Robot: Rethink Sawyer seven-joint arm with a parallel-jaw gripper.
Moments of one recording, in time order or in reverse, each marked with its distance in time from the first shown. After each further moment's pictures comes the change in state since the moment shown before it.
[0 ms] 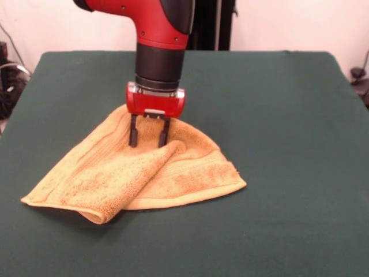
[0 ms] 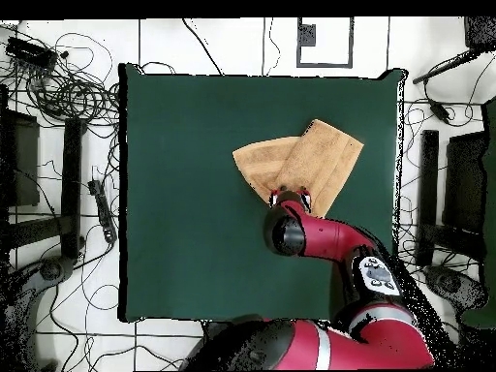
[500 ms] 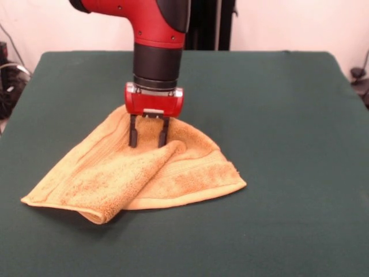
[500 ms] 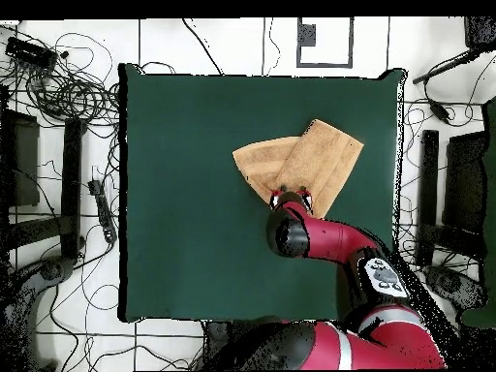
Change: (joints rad) arm -0.038 -0.007 0.035 0.014 -0.024 -0.011 0.000
